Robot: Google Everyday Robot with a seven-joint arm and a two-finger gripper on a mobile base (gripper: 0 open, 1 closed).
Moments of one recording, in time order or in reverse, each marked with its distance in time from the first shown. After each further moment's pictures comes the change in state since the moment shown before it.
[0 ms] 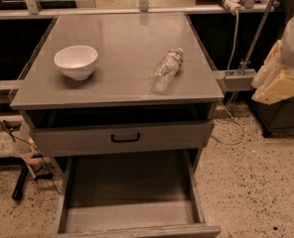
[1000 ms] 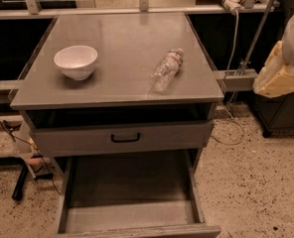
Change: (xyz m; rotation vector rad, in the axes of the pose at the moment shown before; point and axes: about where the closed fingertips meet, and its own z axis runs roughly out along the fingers) arm 0.001 -0.003 -0.004 0.014 0.009 0.004
